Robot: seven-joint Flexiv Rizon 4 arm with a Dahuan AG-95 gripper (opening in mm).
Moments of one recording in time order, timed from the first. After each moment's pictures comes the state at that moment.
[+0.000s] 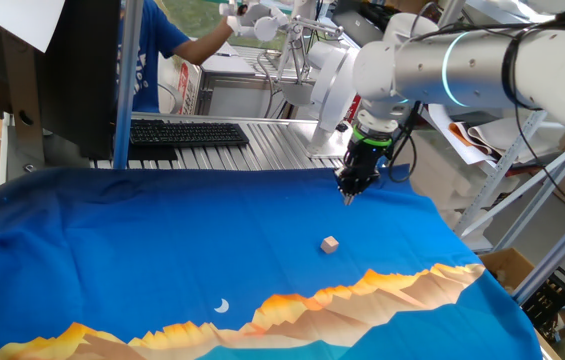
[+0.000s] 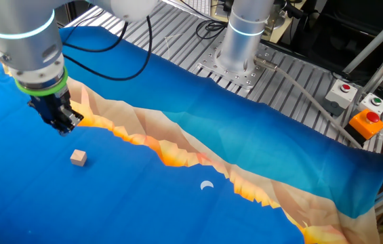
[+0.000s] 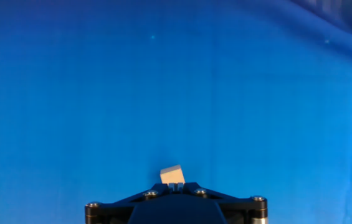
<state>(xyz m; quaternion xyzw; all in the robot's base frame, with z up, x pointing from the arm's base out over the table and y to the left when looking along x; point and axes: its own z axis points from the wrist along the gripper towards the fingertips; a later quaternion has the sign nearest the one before) 0.670 -0.185 0.149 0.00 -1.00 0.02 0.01</state>
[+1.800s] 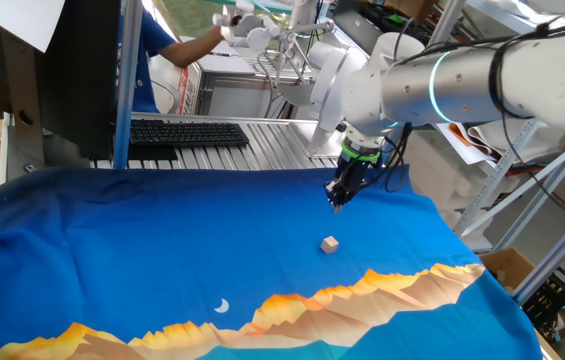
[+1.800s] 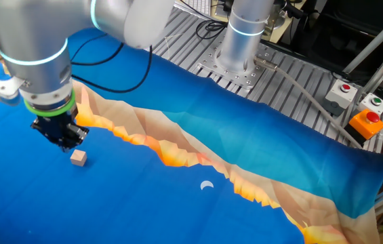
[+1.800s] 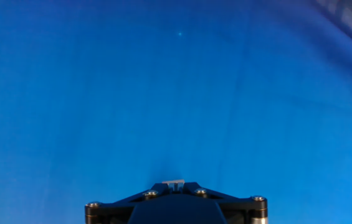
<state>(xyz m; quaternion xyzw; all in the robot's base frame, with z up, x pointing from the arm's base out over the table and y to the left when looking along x) 0.685 -0.176 0.097 0.11 -0.99 0.03 0.00</state>
